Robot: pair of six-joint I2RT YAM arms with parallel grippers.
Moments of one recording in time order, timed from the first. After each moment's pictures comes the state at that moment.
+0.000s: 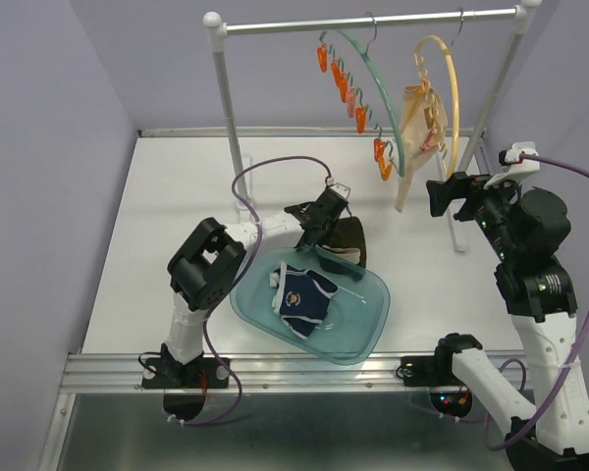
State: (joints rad) left arm -0.84 1.98 1.39 -0.32 -0.27 -0.28; right arm 0.12 0.74 1.14 -0.44 -0.06 0.12
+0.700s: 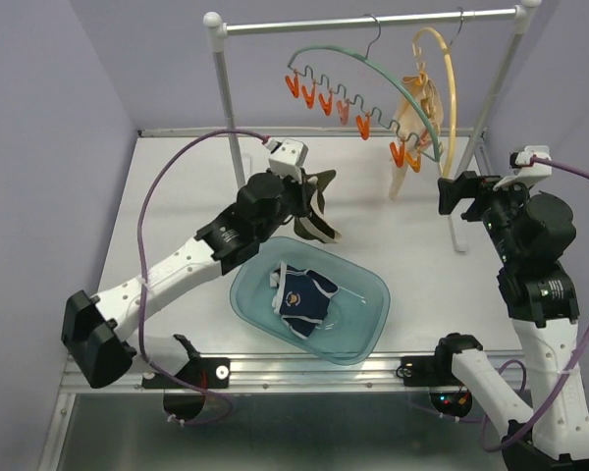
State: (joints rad) left arm -0.84 1.33 1.17 -0.03 -0.28 -0.28; right arm 0.09 0.72 1.14 -0.44 0.00 0.11
